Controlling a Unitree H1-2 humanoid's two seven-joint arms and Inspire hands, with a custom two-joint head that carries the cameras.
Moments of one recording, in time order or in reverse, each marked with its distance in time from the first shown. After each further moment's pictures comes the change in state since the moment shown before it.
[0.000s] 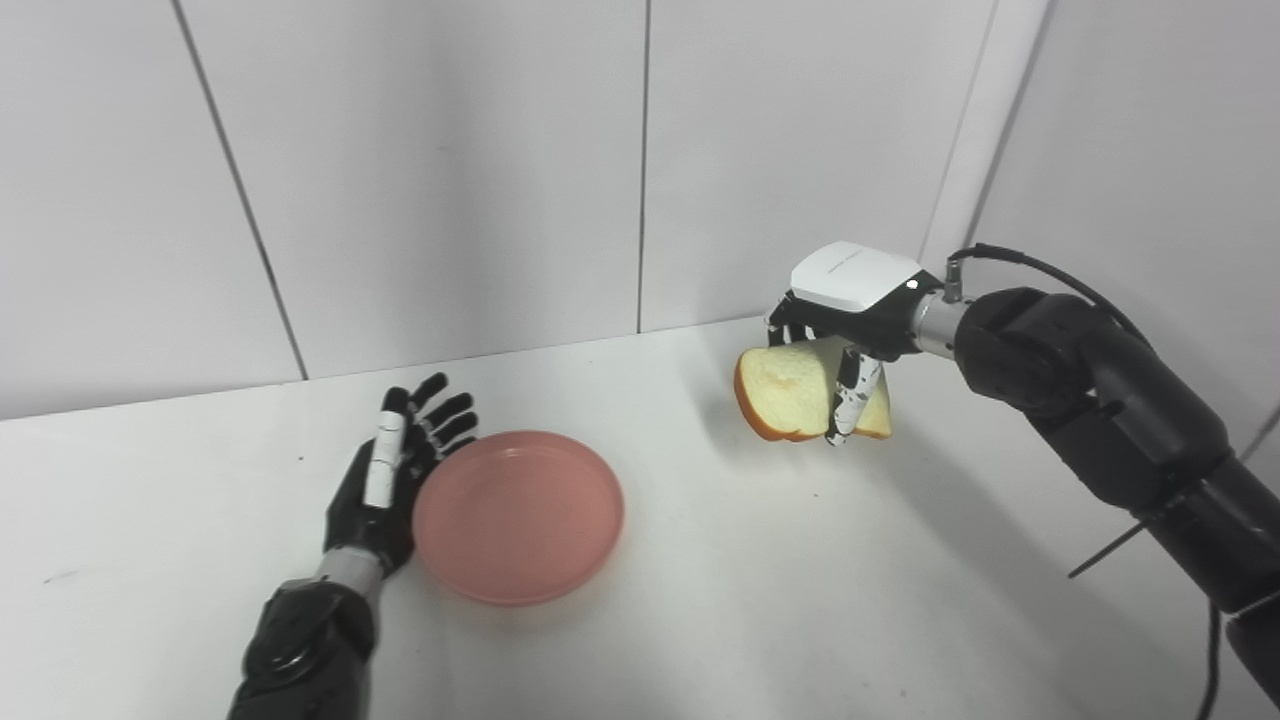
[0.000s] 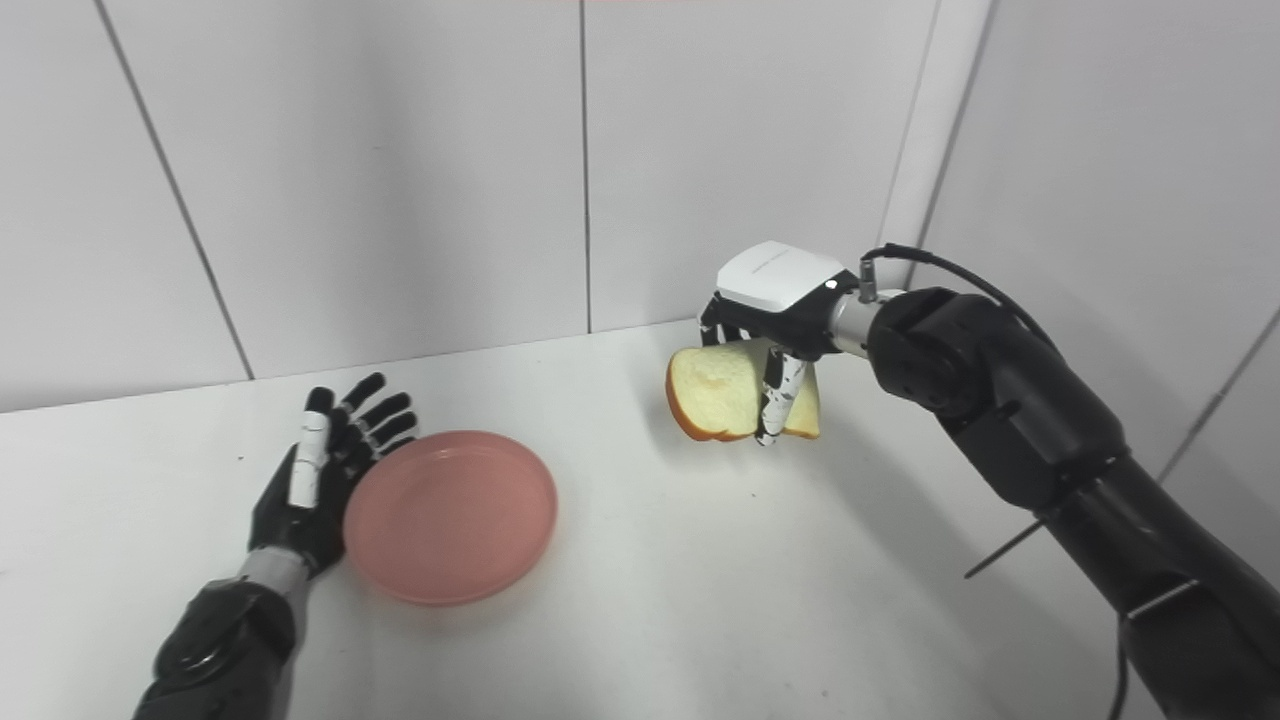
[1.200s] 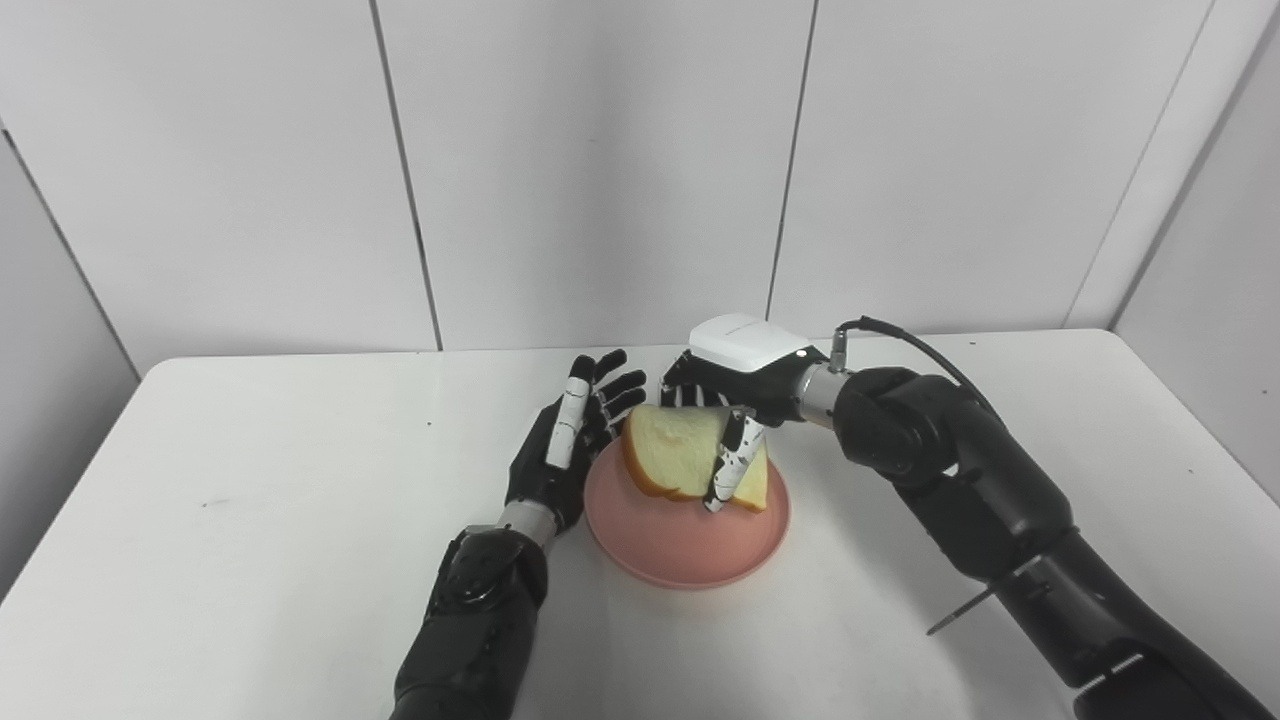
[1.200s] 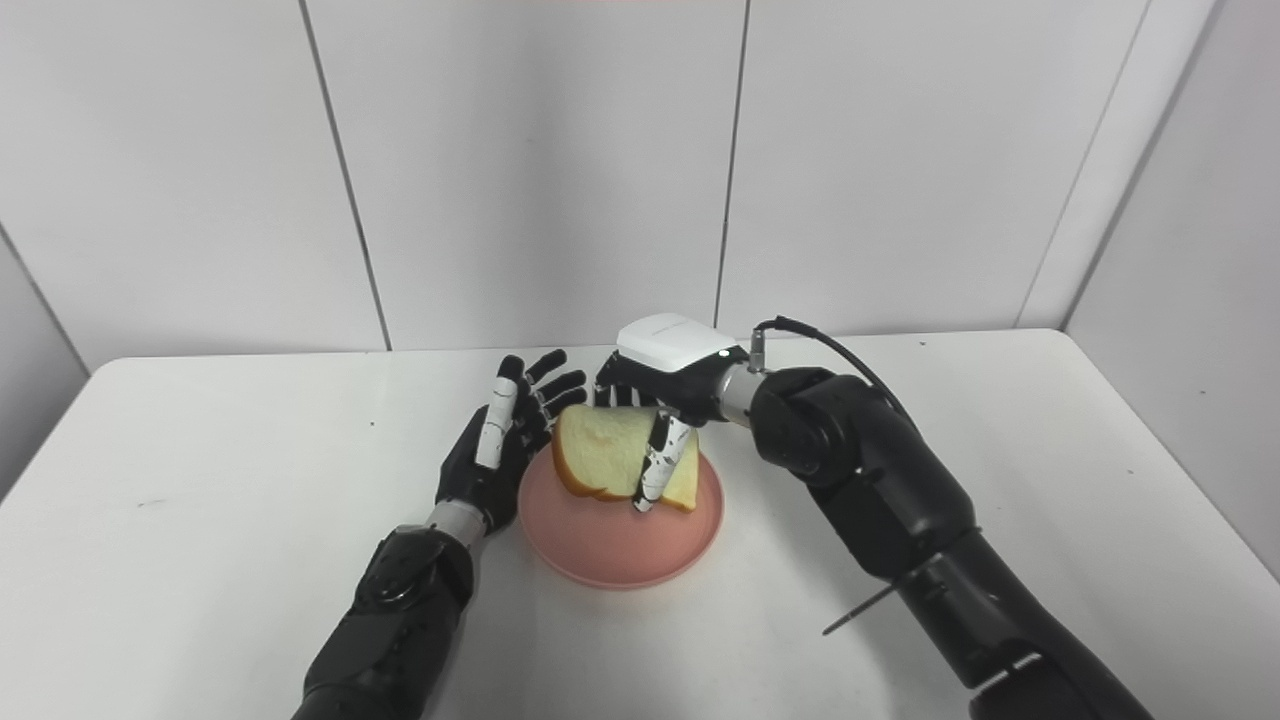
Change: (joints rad) left arm -0.093 -0.080 0.018 0.192 0.024 -0.133 0.062; right arm -0.129 0.435 0.134 0.247 -0.044 -0.001 -0.050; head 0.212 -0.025
